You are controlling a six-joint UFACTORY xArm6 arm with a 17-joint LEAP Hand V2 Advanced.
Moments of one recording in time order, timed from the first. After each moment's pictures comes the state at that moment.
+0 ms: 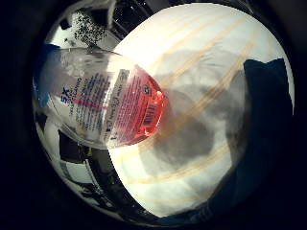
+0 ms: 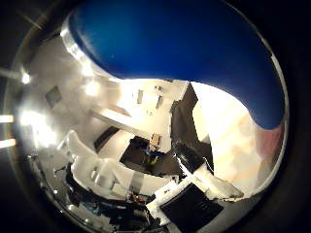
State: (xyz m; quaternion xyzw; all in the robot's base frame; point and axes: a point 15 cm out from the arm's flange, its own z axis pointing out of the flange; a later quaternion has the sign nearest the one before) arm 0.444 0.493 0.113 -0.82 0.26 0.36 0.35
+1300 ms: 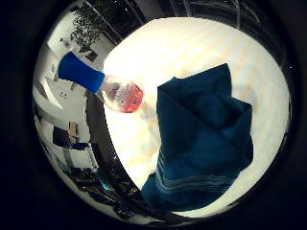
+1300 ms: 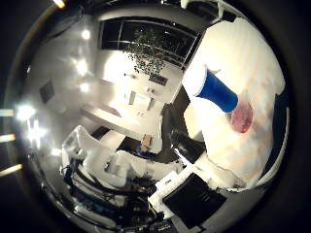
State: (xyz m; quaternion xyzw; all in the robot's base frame) arm 0.470 0.360 0.212 -0.84 0.29 0.28 0.36
